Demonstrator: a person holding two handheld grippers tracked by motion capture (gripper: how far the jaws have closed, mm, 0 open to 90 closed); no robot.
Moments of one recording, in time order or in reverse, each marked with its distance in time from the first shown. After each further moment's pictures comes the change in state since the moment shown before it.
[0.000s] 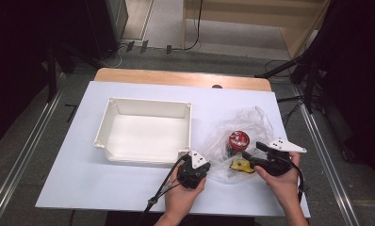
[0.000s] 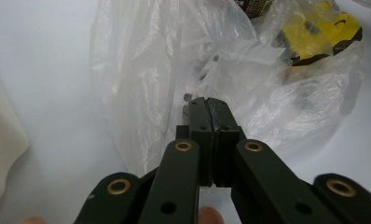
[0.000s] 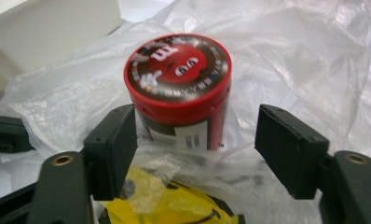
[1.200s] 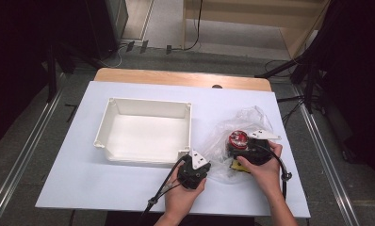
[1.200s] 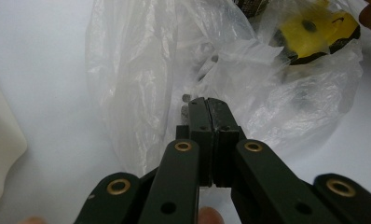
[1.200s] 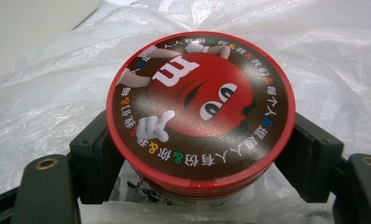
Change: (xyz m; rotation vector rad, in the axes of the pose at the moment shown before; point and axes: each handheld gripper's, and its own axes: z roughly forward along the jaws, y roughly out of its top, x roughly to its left) left arm -0.001 0.000 0.000 -0.005 0.001 0.008; right arm 0.016 0.014 0.052 0.103 -0.072 0.021
